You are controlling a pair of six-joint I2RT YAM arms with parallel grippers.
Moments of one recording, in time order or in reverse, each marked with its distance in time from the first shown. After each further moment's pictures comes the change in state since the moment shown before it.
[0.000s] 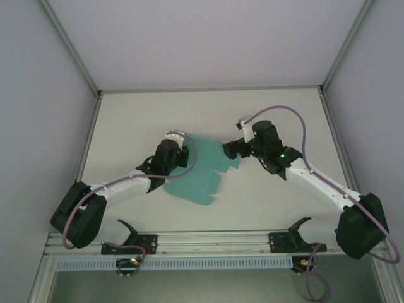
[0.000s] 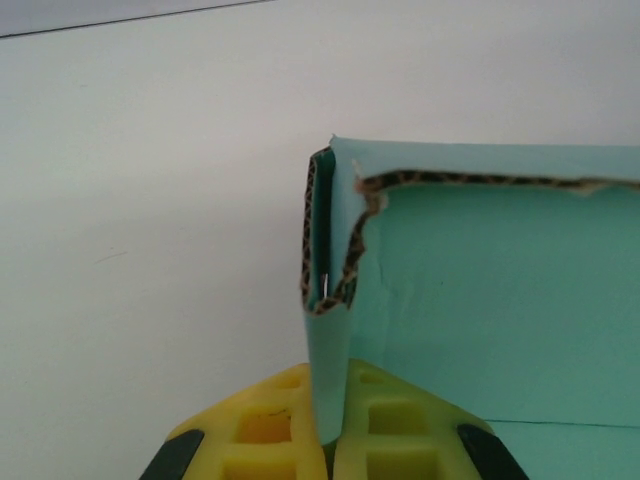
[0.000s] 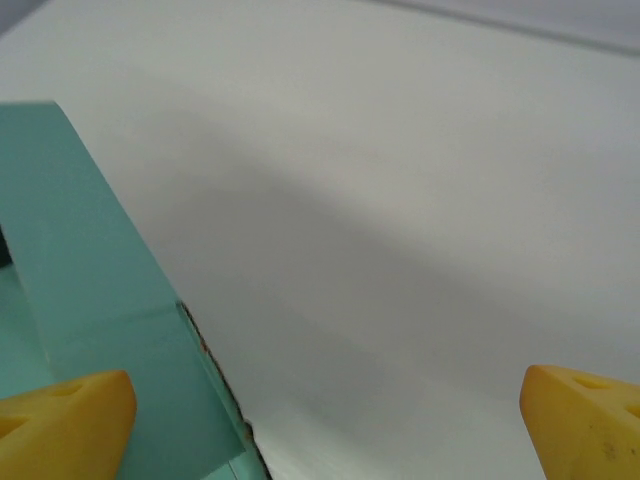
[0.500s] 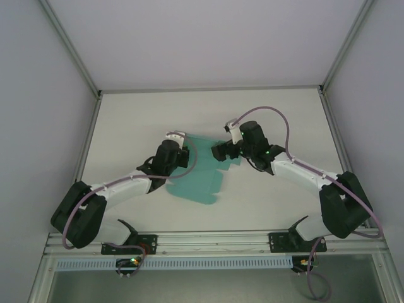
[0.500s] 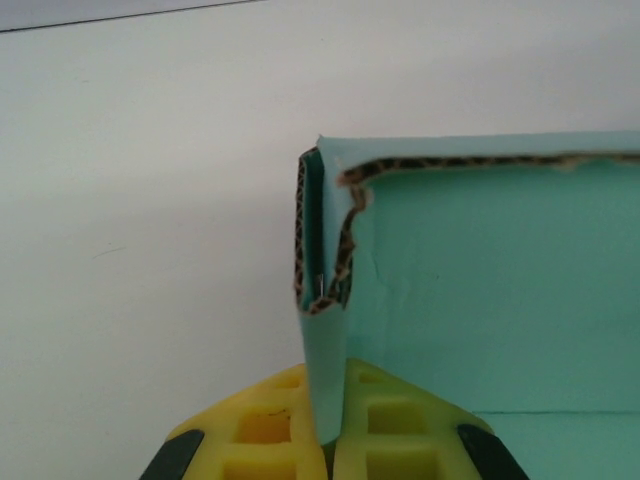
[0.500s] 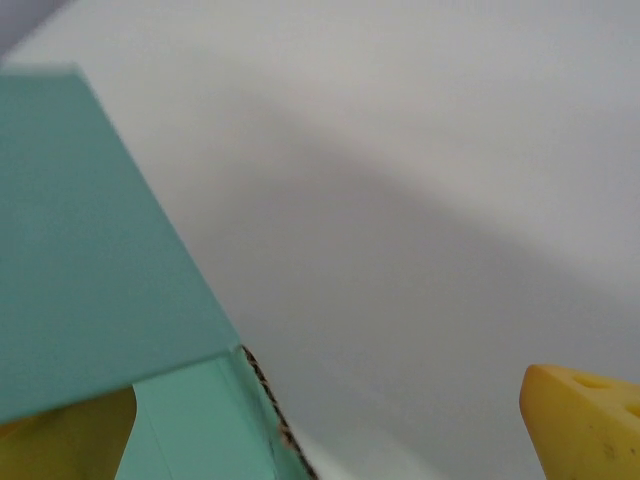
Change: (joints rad) left arm -0.019 0.001 0.000 0.000 -0.017 -0.019; right arm 0.039 0.171 0.001 0.199 -0.070 0.074
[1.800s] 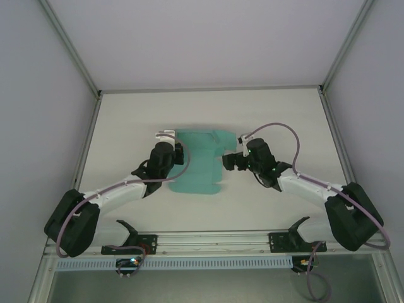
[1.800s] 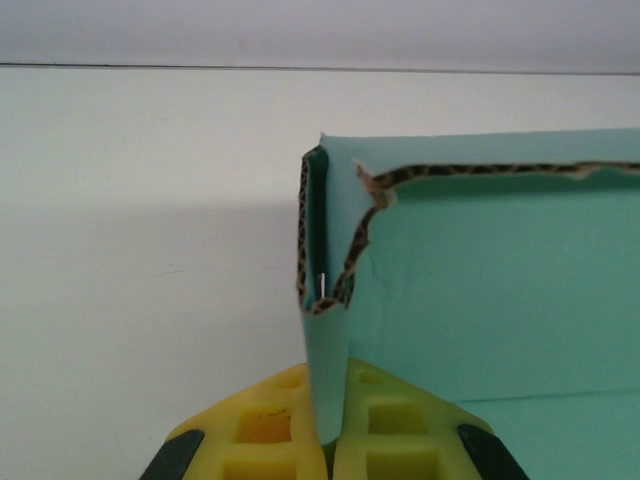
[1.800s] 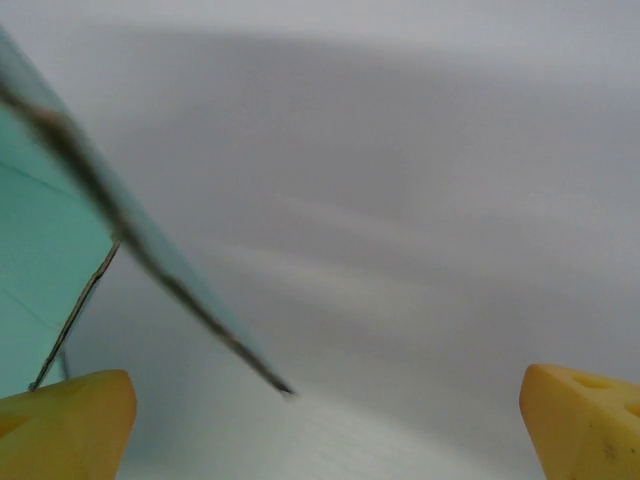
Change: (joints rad) left arm 0.016 -0.084 -0.060 0.082 -0.089 -0.090; right arm 0.003 -0.109 -0.241 0.092 0.151 0.143
